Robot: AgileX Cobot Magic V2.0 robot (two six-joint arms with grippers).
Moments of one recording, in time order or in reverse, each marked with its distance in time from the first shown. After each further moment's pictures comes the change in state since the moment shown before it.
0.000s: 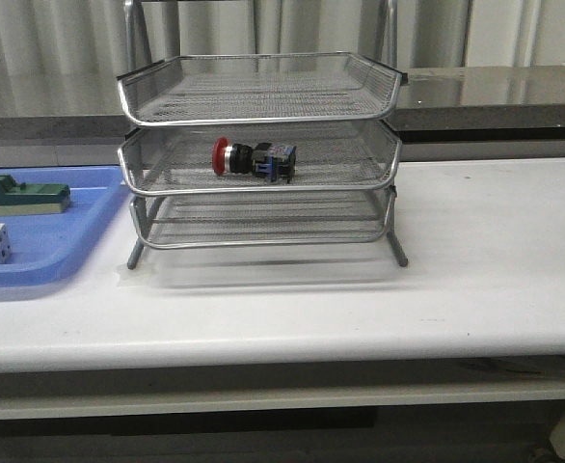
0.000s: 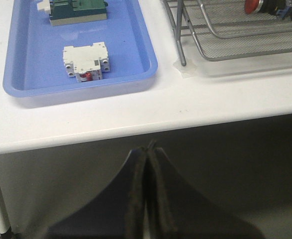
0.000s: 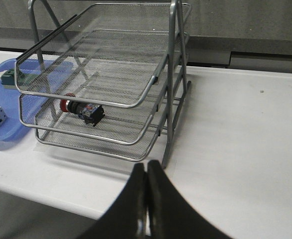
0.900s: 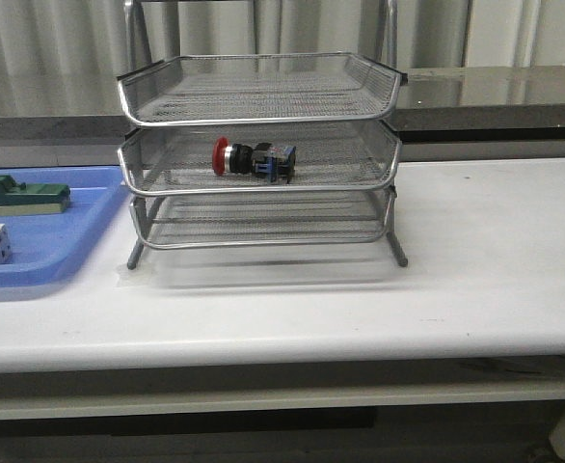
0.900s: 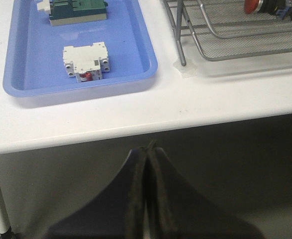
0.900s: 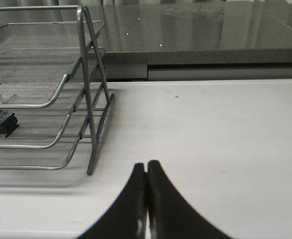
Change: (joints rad) left arm 0.000 0.000 0.000 0.000 0.000 0.000; right arm 0.000 -0.293 0.320 -0.556 -0.272 0.529
